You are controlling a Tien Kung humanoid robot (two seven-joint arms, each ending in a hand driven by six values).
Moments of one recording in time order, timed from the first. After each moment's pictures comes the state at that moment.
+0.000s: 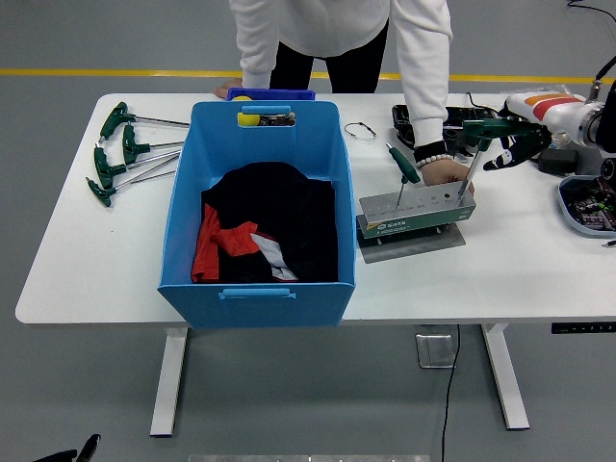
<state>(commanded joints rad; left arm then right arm) -0.21 0.16 -0.32 -0.38 0.04 0.35 0.16 1.13 -0.37 0.34 0.45 -1.66 0.08 0.27</state>
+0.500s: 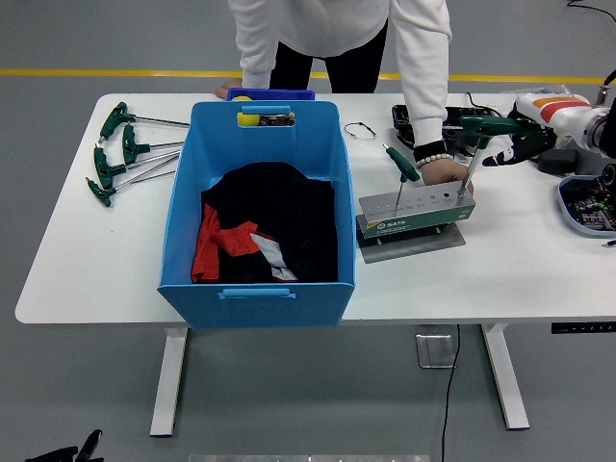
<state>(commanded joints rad) -0.22 0.16 -0.31 -0.38 0.04 0.34 0.16 1.11 -0.36 0.35 0.43 -1.63 0.04 0.24</state>
